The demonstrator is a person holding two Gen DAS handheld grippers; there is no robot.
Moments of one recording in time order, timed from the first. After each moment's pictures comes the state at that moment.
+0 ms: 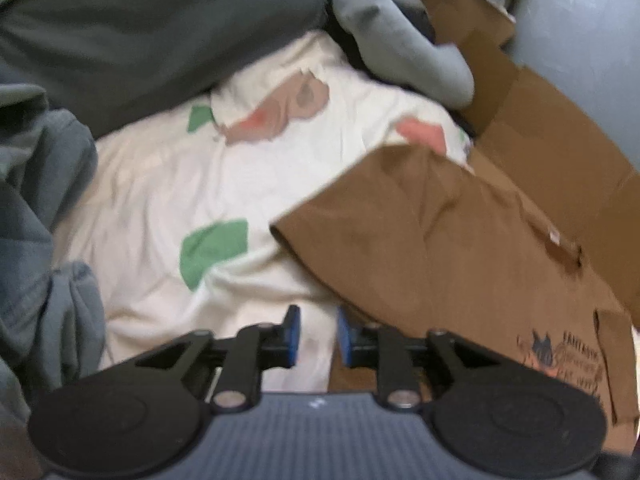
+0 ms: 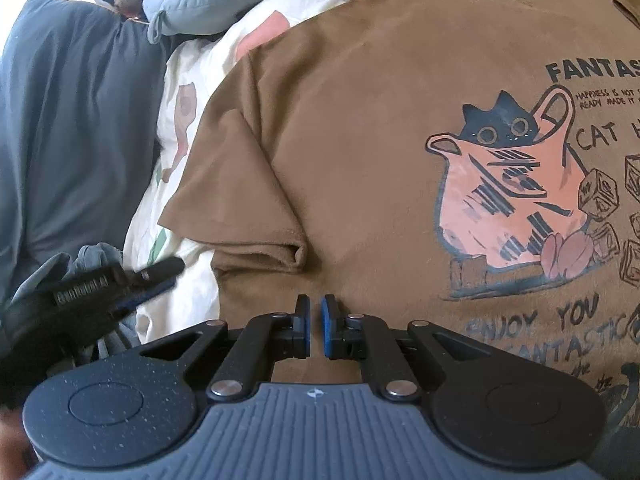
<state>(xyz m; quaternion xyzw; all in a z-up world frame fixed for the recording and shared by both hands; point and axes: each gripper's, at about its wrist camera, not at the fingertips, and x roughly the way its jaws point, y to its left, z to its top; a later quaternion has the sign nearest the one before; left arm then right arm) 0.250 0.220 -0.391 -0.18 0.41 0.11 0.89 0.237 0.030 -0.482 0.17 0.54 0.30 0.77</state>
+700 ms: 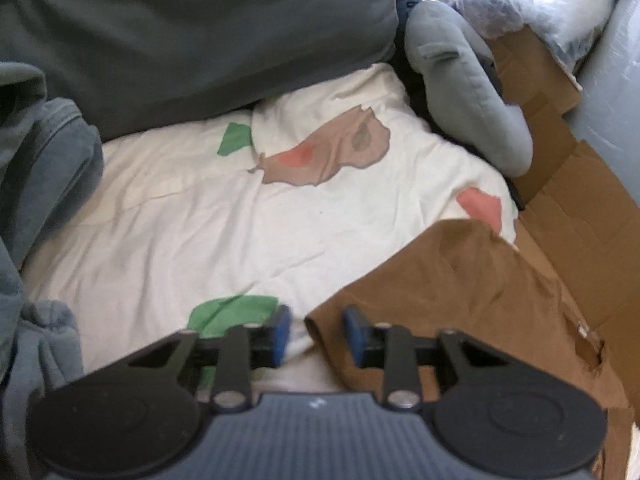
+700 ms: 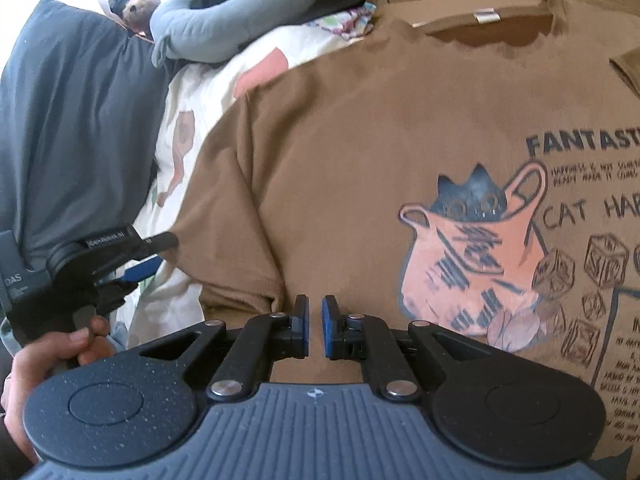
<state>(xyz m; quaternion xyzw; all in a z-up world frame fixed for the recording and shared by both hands) 0.292 0.256 -0.404 -0.26 0.36 0.16 0.88 0.262 0.010 -0.461 0.15 0.51 0.30 0.79</state>
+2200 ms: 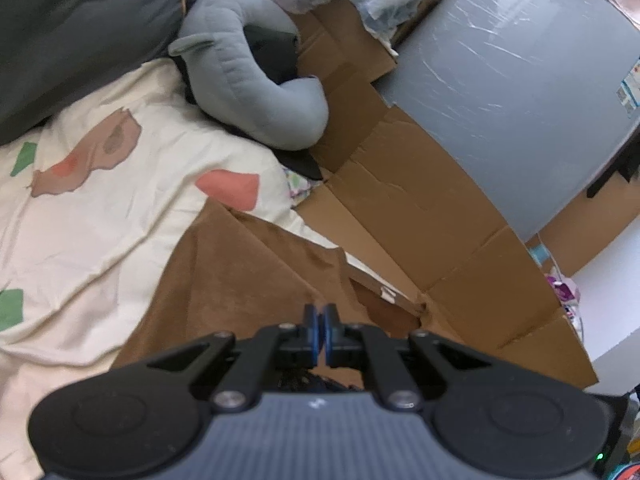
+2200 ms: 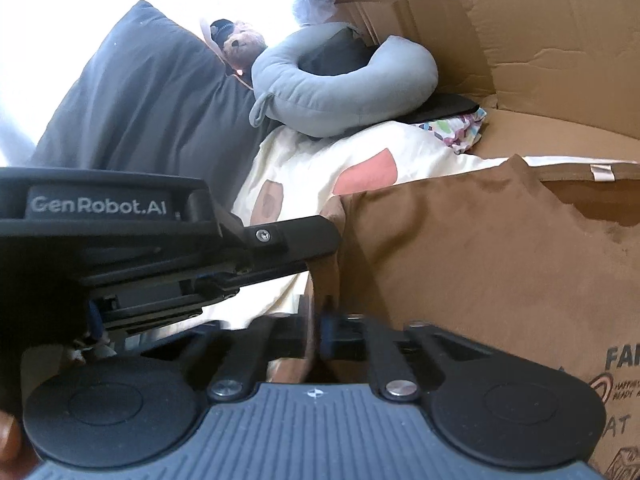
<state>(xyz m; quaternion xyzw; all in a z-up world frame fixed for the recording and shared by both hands) 0.325 0.137 -0.327 -0.28 0.36 -0.05 0.89 0.306 0.052 -0.407 0.12 0.38 0.41 0.82</state>
